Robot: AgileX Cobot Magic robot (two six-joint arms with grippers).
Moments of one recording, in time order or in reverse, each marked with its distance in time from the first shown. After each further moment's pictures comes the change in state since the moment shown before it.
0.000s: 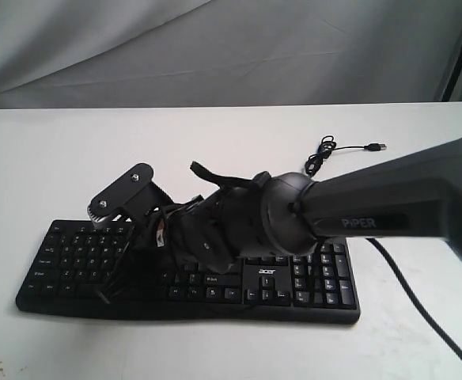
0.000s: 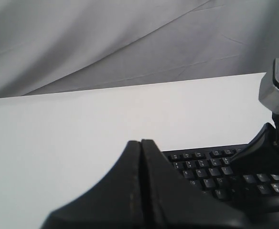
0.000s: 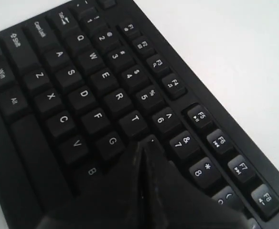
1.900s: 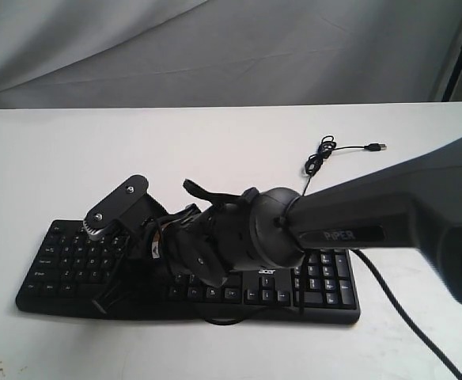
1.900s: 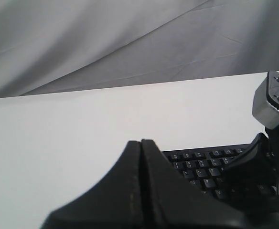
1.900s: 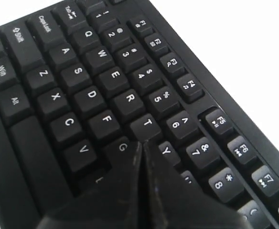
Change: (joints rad) left arm 0.000 0.000 0.000 0.000 0.000 0.000; right arm 0.016 0.042 0.000 0.000 -0.068 -0.009
